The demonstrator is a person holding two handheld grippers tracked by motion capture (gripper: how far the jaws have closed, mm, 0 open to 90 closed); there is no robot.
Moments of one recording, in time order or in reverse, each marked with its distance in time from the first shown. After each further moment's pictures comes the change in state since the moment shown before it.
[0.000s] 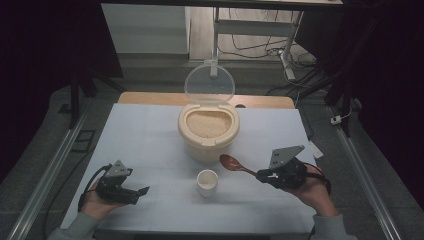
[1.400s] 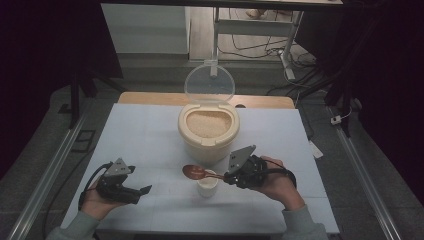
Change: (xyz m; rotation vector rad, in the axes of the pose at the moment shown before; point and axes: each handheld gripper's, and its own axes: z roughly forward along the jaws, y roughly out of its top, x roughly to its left) left arm -0.011 0.017 -0.014 -0.041 -0.025 0.050; right arm 0.025 0.072 0.052 0.060 0.081 -0.190
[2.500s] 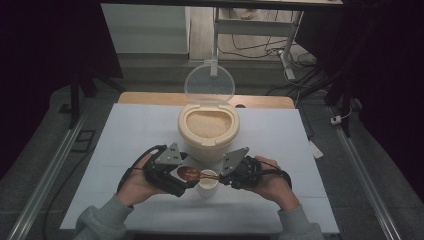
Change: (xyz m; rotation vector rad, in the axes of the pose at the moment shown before) left arm -0.080 0.126 0.016 -0.032 -0.196 0.313; right arm 0.005 0.011 0.007 -0.003 -0.008 -0.034
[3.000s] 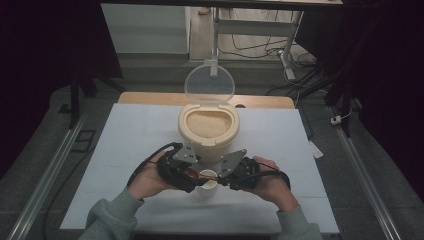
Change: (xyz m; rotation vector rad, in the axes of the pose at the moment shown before) left arm 0.001 0.021 0.025 0.103 -0.081 0.086; right arm 0.005 0.005 0.002 0.001 -0.009 -0.025
